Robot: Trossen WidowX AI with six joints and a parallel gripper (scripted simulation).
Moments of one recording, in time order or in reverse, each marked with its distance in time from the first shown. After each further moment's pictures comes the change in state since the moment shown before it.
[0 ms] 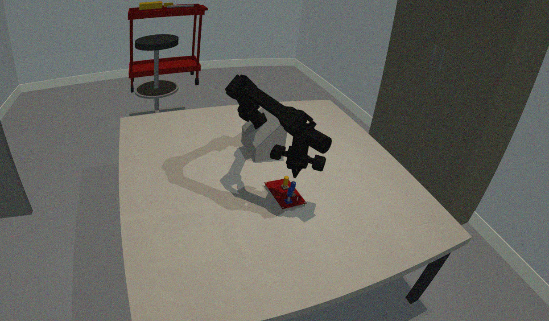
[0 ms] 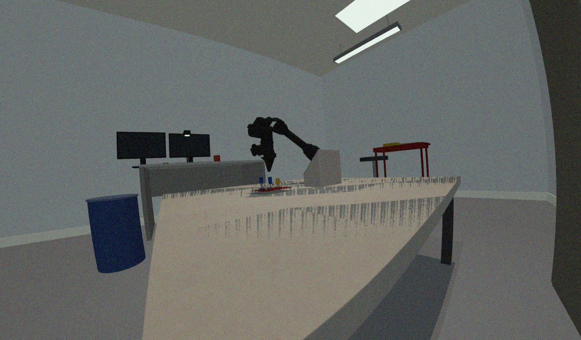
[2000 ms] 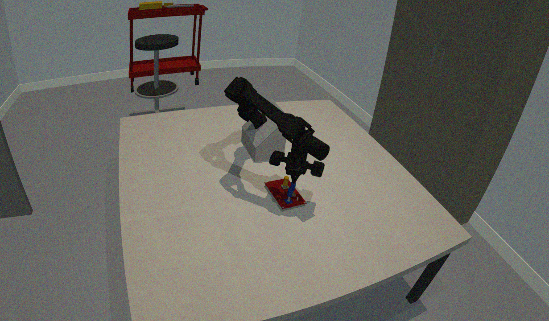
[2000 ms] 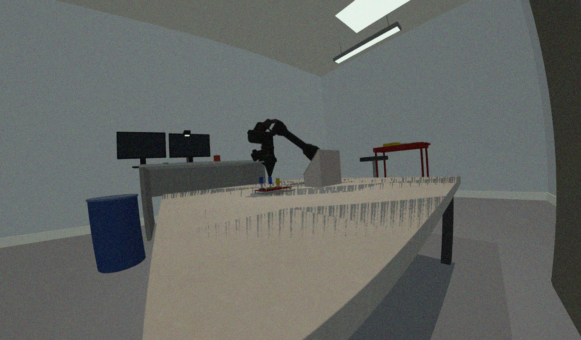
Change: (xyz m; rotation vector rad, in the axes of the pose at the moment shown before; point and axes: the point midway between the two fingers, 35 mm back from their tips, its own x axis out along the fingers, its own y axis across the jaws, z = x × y) arm 0.025 -0.001 -0.001 -0.004 0.001 -0.003
